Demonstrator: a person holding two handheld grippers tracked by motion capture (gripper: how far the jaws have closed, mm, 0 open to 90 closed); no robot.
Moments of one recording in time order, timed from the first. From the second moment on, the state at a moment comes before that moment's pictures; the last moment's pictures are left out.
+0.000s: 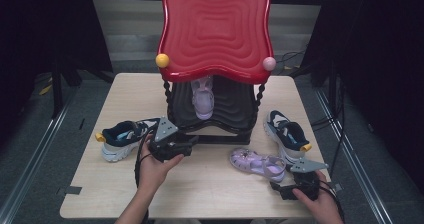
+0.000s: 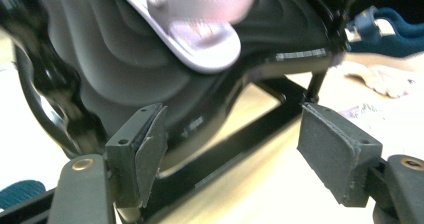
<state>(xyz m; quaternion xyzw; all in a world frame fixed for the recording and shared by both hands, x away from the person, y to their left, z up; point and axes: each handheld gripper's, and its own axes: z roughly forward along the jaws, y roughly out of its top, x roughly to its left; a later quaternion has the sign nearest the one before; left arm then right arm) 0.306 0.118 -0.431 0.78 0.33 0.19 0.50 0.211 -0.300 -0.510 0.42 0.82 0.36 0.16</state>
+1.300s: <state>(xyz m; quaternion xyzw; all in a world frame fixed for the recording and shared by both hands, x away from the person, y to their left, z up) 0.295 0.143 -0.505 0.85 0.27 0.11 0.43 0.211 -0.299 -0.510 0.41 0.82 0.36 0.17</state>
